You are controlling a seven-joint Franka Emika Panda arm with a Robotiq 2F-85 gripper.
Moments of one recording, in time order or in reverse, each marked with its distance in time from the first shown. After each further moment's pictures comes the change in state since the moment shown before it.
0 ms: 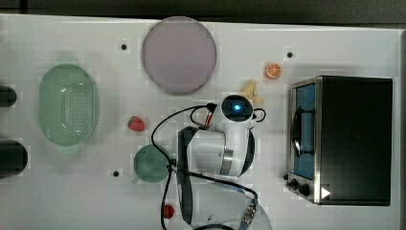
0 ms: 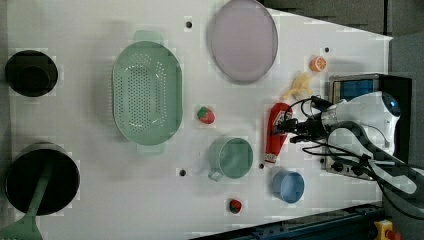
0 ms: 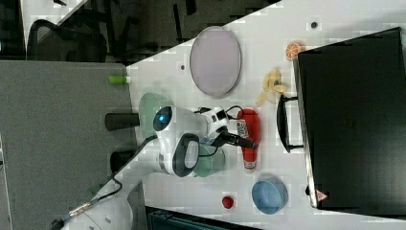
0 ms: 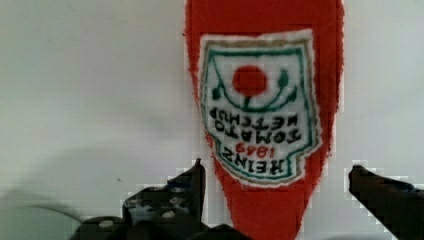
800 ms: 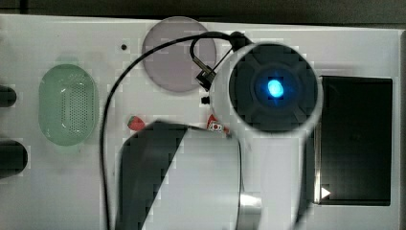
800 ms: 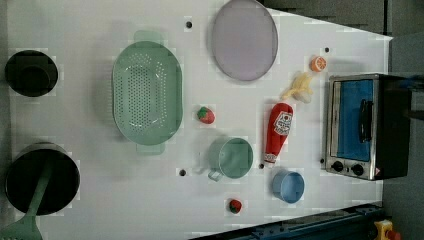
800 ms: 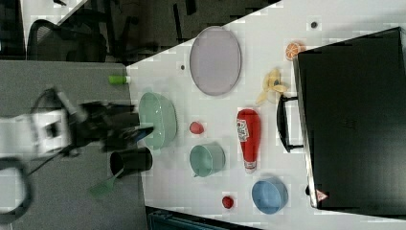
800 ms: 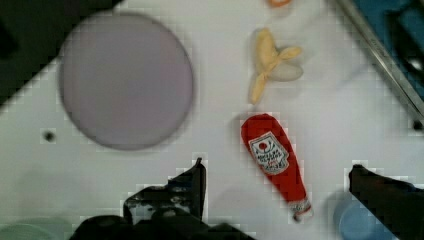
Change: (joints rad) arm -0.004 -0.496 0.036 0.461 -0.003 -0.587 0.491
